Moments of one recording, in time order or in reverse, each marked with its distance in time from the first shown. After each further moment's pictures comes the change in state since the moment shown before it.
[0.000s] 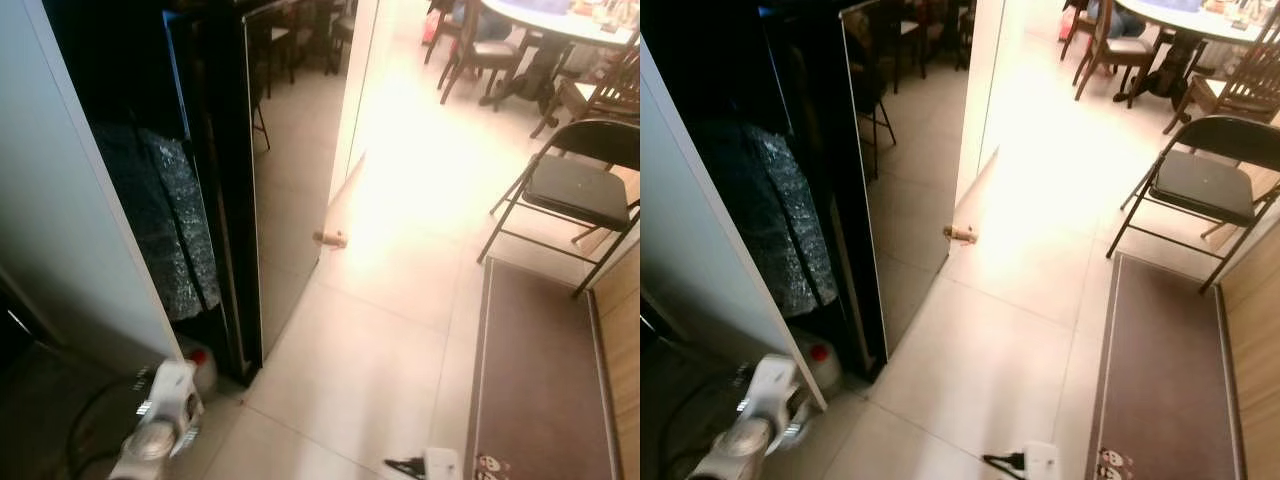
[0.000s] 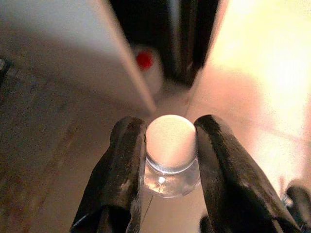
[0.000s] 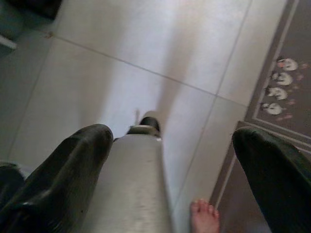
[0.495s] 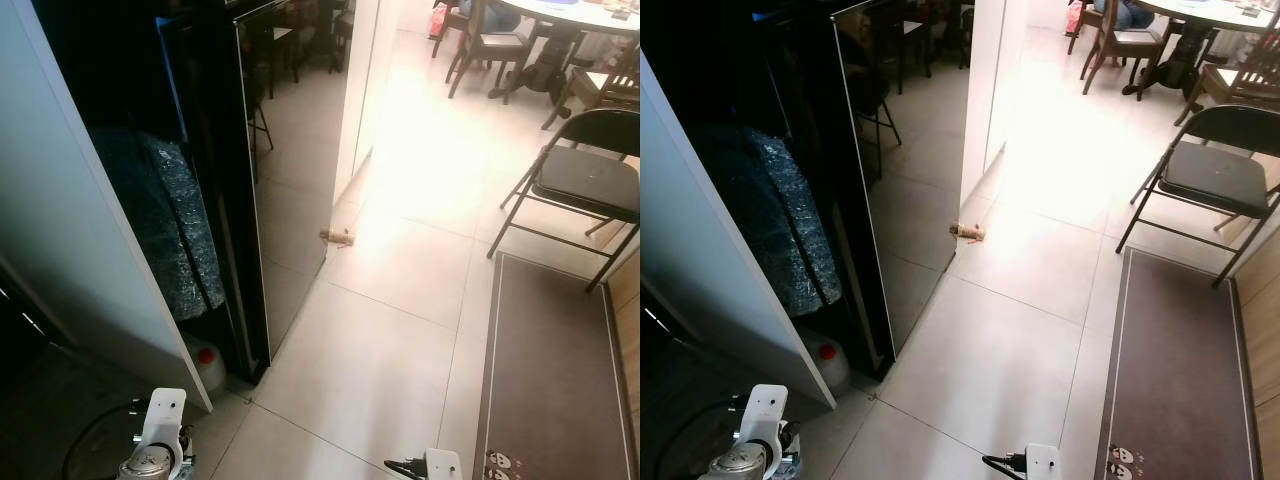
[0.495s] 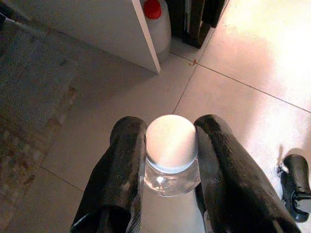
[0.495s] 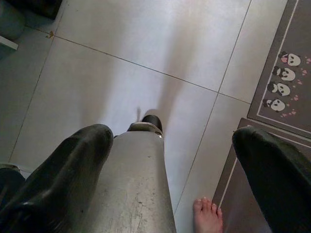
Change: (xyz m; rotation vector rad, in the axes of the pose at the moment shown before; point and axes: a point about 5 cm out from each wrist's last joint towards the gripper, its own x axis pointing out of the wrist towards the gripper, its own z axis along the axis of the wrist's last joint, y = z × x) left arm -0.005 -0.003 -0.025 -0.050 0.128 0.002; right arm -0.001 -0.004 -0.001 0.007 -0.005 -0.018
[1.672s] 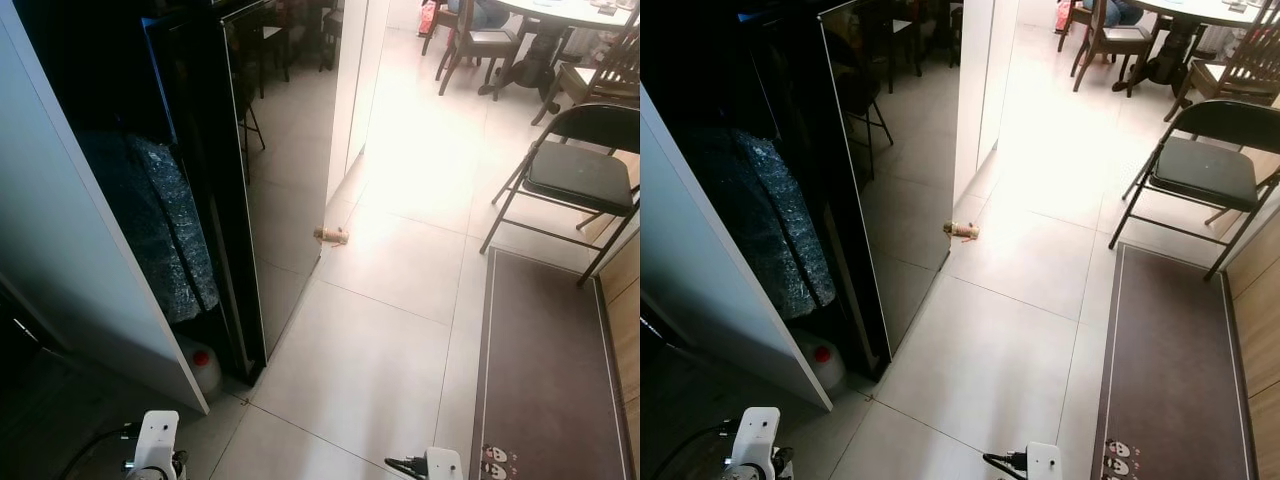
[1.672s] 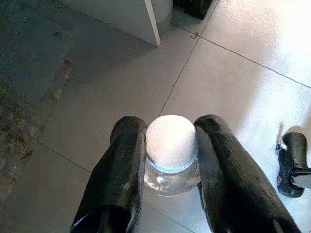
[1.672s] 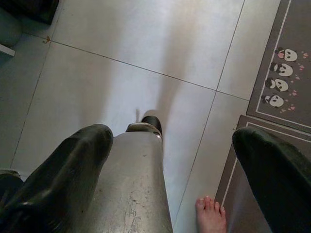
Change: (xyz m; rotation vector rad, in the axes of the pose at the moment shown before) left arm -0.006 0.004 -0.026 -0.035 0.090 0.013; right arm 0.000 0.000 0.001 0.016 -0.009 -0.004
